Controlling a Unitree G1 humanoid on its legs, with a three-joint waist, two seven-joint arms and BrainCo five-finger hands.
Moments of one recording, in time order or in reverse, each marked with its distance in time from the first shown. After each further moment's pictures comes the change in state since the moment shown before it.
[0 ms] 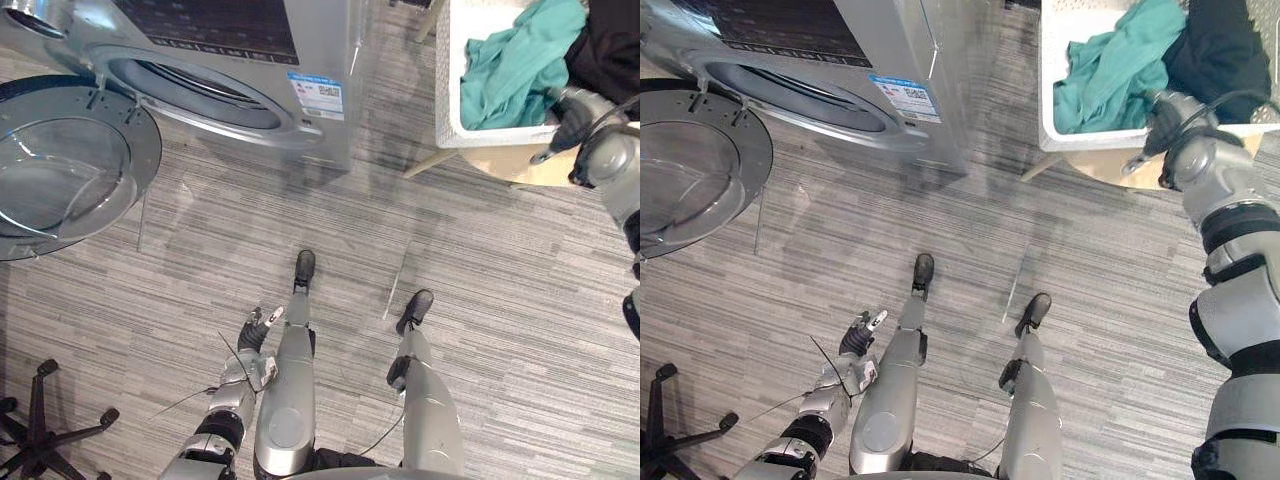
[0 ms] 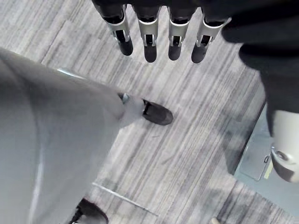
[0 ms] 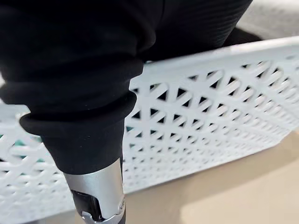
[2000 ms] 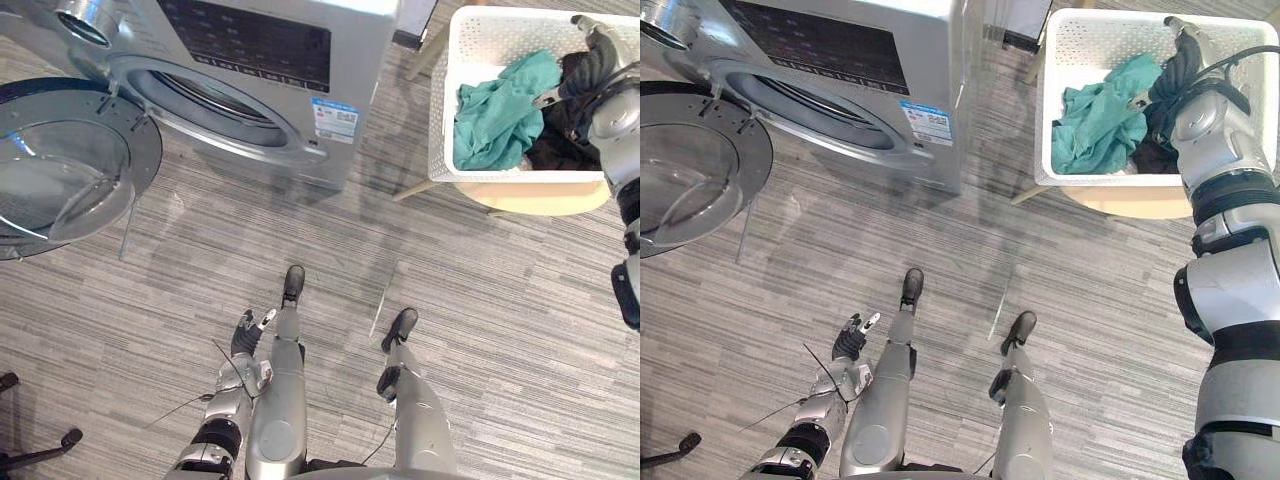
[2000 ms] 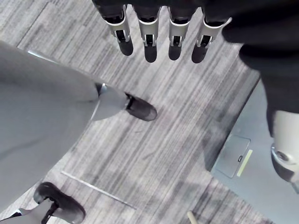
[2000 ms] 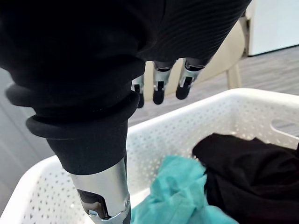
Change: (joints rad) left arm 0.042 0.001 0.028 -0.031 0.037 -0.022 0.019; right arm -0.088 0.084 -0.112 0.011 0.054 0.018 -0.062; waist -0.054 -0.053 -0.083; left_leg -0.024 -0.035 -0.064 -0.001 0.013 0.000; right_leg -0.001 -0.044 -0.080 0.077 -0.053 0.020
